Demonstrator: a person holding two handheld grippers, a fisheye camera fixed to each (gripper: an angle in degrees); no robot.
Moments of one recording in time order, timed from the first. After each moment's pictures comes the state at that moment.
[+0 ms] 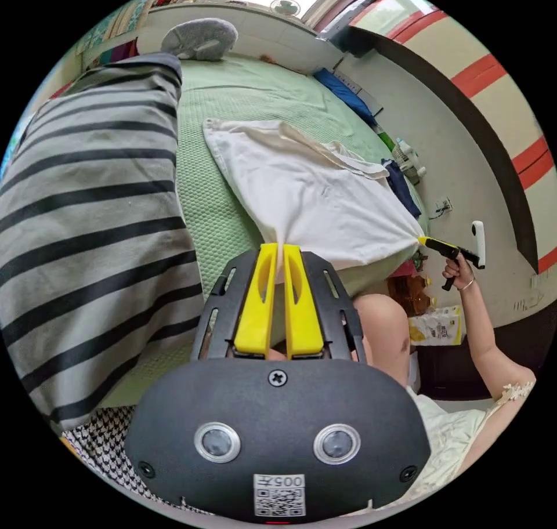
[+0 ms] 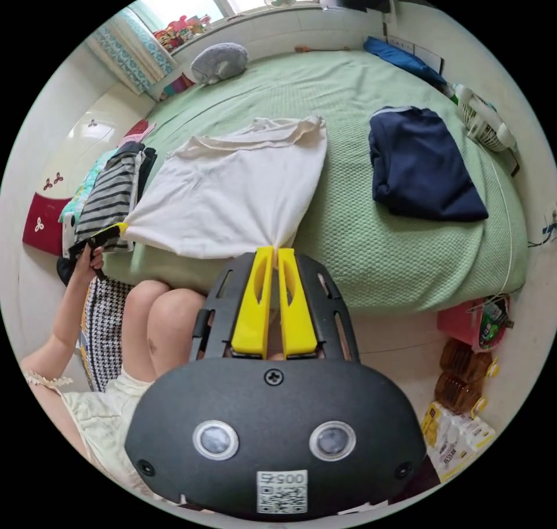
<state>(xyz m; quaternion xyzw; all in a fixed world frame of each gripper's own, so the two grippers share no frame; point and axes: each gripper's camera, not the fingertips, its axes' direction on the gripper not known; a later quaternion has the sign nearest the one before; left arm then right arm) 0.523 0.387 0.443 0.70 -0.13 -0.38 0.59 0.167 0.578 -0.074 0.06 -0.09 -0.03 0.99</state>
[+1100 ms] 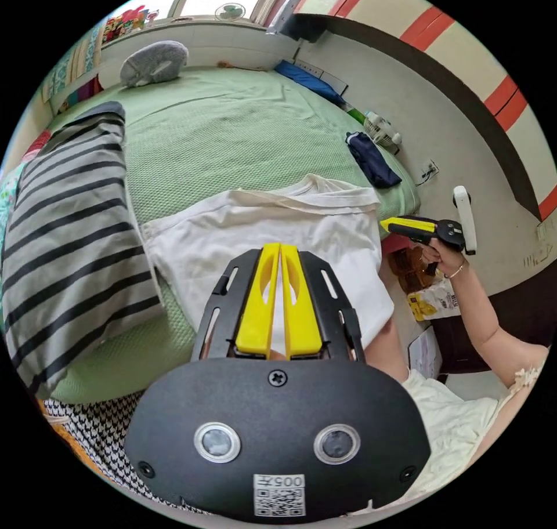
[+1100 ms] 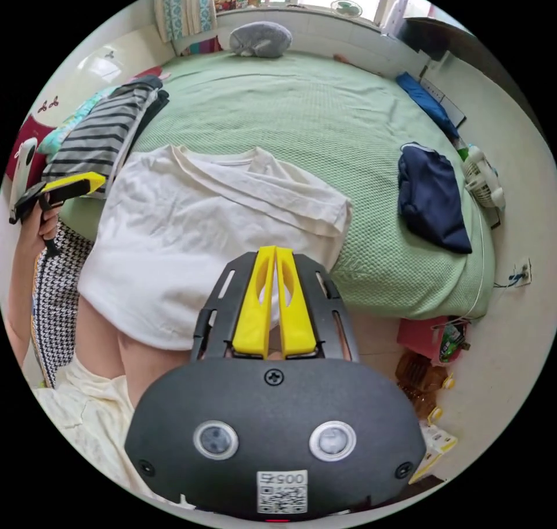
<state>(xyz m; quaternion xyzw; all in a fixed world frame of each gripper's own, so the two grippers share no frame) 0.532 0.268 0.374 0.68 -0.19 -0.36 0.61 -0.032 0.538 -0.012 0.05 0.04 -0.12 0.99</state>
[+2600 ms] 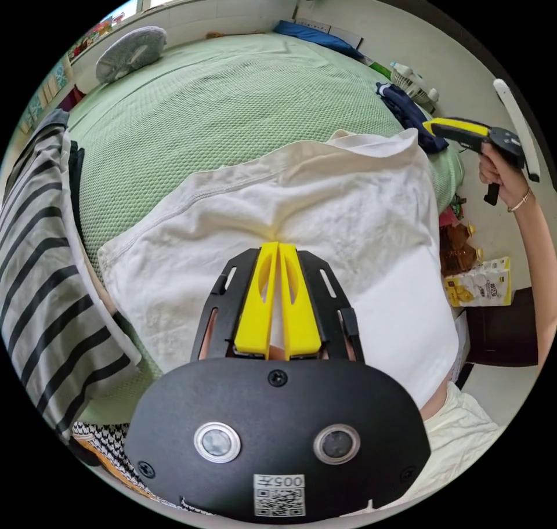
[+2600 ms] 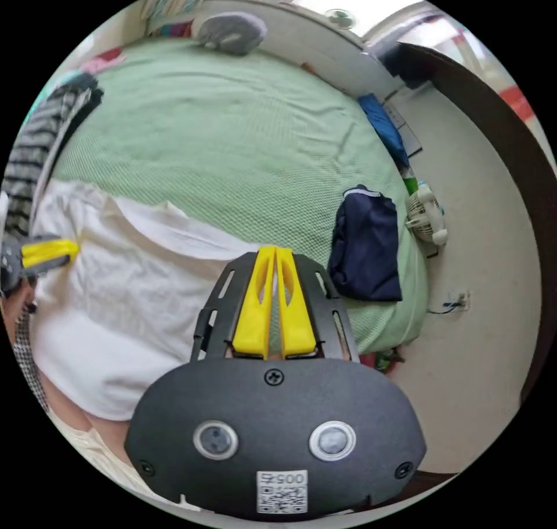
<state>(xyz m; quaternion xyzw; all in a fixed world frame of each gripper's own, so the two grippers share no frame) 0.465 0.107 0.304 0.59 -0.23 -0.40 0.66 -0.159 0.430 -0.001 0.10 0.17 -0.09 0.98</state>
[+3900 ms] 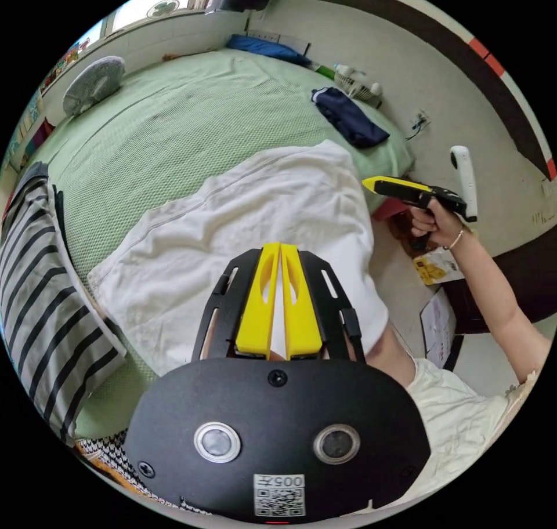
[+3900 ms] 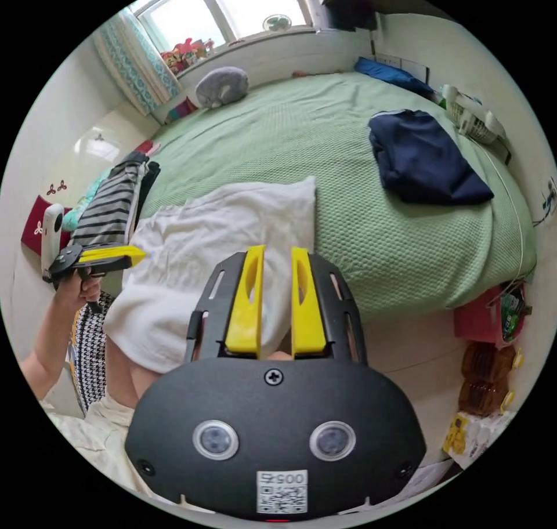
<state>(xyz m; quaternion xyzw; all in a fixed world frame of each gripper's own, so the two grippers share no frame) 0.586 0.085 0.297 0.62 -0.23 -0.31 0.68 0.006 0.599 0.029 0.16 -0.09 0.01 0.98</state>
